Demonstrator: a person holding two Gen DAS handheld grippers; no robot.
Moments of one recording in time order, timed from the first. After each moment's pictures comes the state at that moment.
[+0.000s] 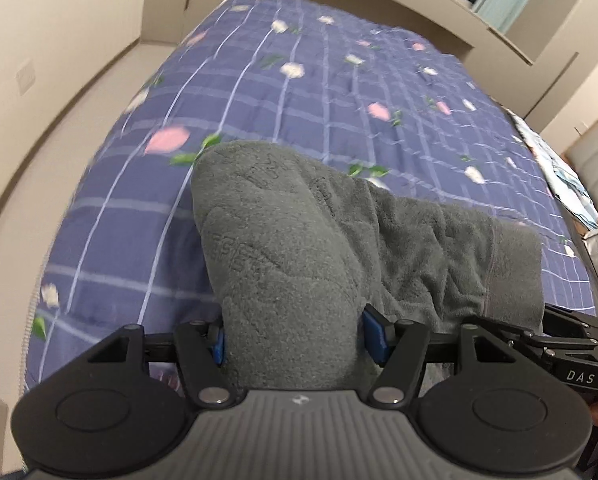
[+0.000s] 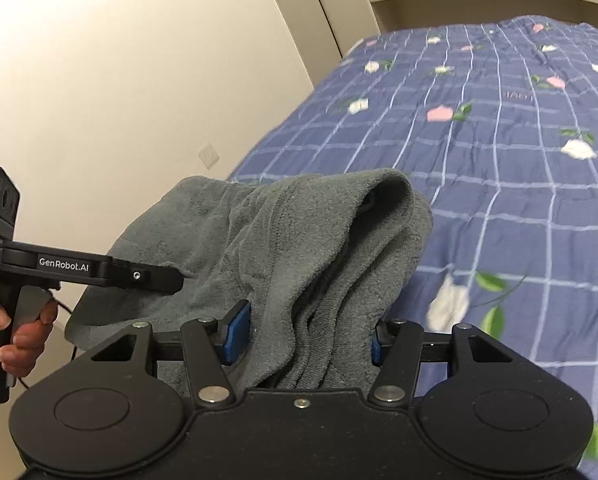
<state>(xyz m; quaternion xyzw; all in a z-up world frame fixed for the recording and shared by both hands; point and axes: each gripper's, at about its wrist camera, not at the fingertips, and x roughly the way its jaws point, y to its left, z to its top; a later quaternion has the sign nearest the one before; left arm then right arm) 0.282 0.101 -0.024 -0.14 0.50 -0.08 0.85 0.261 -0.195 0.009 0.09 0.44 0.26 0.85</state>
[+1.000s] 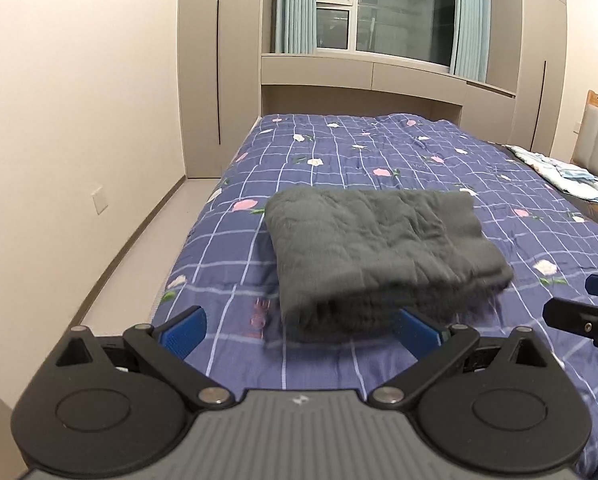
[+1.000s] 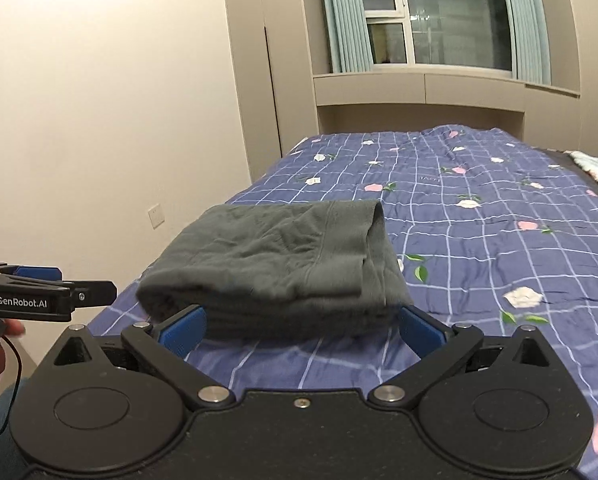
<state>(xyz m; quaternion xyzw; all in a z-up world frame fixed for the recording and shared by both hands) 0.051 0.087 0.020 -0.01 0.31 -0.02 0.95 0.031 -0.181 0.042 0.03 0.28 0.13 0.95</state>
